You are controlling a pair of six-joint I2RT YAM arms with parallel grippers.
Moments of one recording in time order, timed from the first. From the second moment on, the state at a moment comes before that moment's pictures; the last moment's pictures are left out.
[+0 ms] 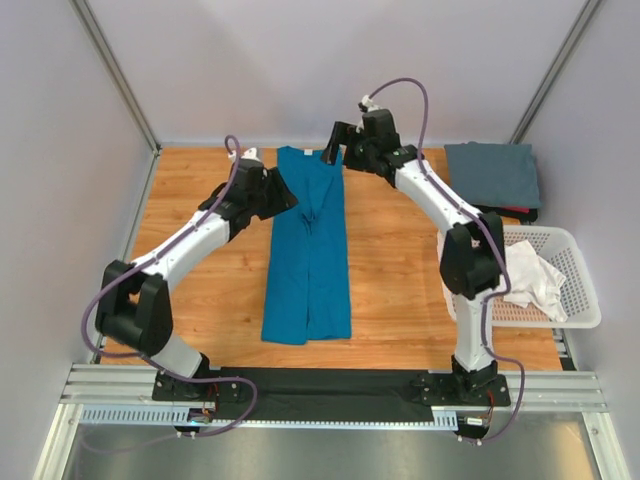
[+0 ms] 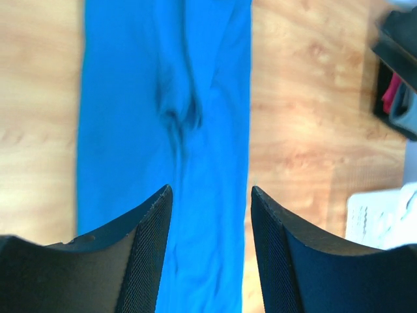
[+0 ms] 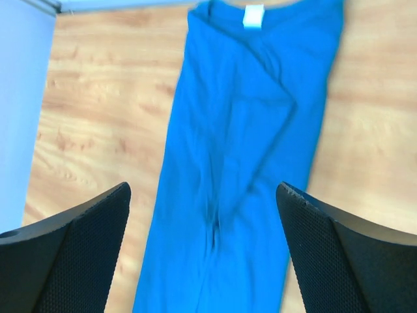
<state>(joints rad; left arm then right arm) -0.40 1.60 1.21 -0.21 0.04 -0.71 0.42 2.14 1.99 -0.37 -0.14 0.52</state>
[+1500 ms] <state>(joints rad) -0.44 0.73 0.26 -0.53 0.28 -0.87 0.85 1.40 0.60 -0.27 -0.26 1.01</state>
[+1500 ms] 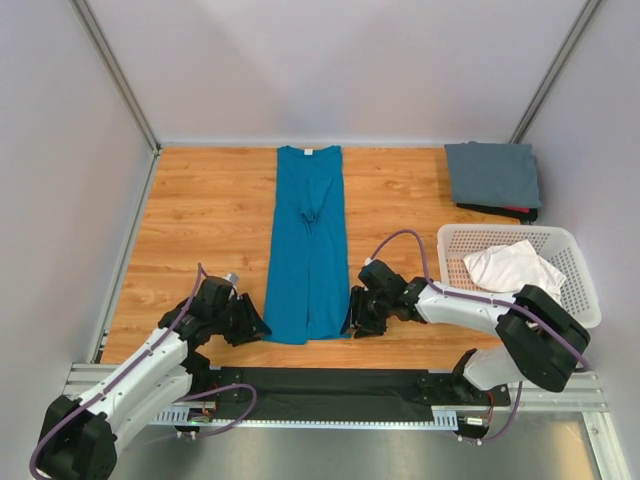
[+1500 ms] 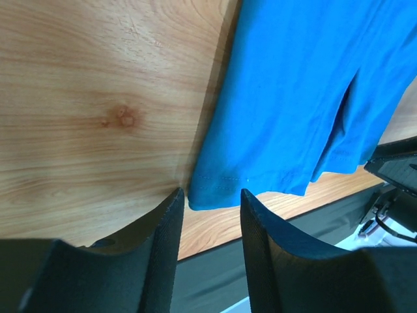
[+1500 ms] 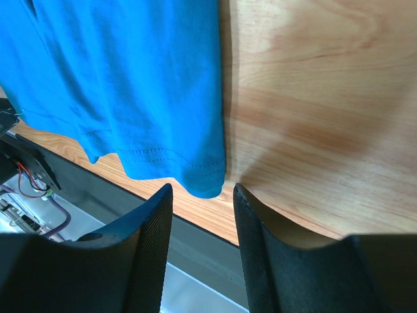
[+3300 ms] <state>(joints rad) -0.41 1.25 0.94 -0.55 0.01 -0.71 0.56 1.59 1.11 -0.41 -0.22 0.78</state>
